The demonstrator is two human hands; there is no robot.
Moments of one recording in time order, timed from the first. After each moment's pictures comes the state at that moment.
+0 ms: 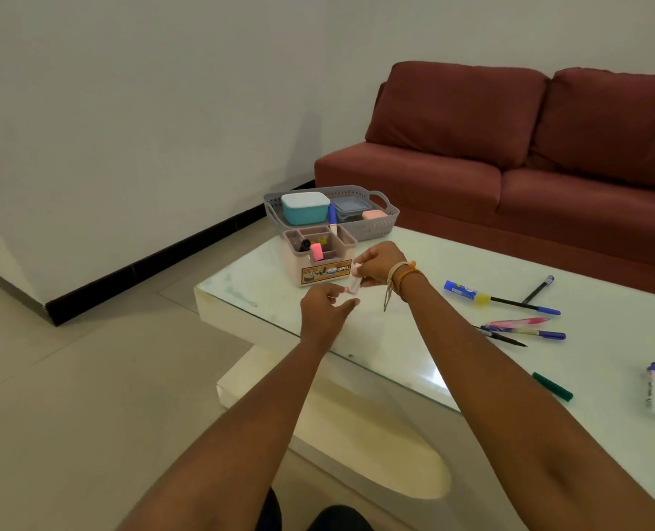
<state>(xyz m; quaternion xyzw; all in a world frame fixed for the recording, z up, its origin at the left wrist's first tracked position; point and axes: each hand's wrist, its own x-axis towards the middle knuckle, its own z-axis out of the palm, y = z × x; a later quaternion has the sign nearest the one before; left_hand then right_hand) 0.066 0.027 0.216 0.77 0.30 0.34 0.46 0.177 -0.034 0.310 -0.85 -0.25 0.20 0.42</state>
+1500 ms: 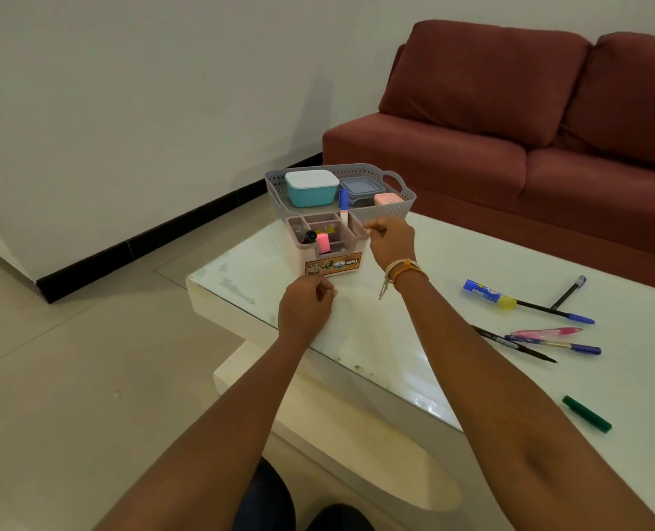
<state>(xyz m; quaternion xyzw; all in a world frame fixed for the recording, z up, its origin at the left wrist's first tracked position) 0.077 0.080 0.198 0.83 0.30 0.32 0.33 0.224 0.014 0.284 -0.84 -0.33 -0.04 0.43</state>
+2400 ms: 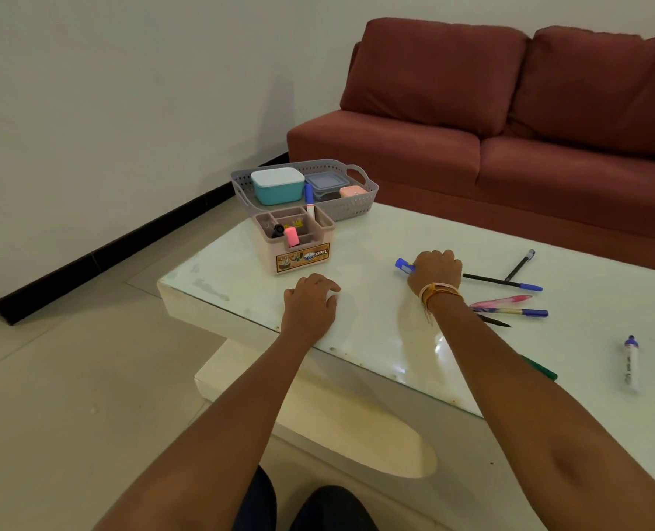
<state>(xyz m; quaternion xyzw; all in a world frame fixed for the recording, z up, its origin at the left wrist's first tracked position) 0.091 0.041 0.194 0.93 0.22 0.23 0.20 0.259 -0.105 0.244 -0.97 -0.20 -0.10 0.05</state>
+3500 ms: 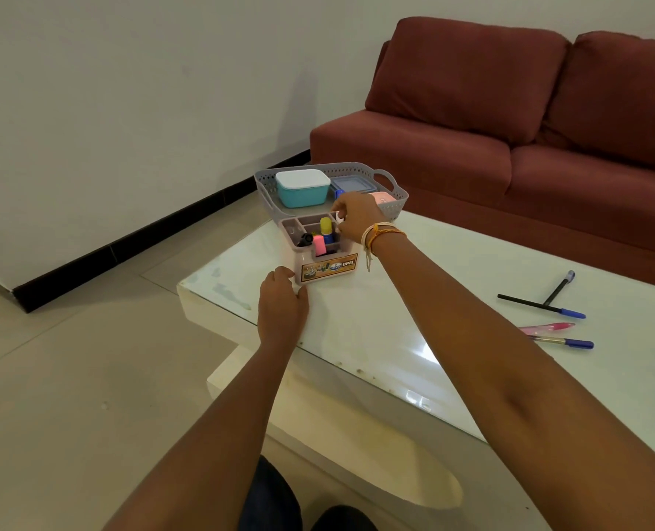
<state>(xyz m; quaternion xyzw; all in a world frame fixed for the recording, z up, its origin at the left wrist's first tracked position) 0.071 0.108 0.190 0.80 0.38 0.34 0.31 0.224 0.065 0.325 -0.88 -0.43 -0.01 0.20</state>
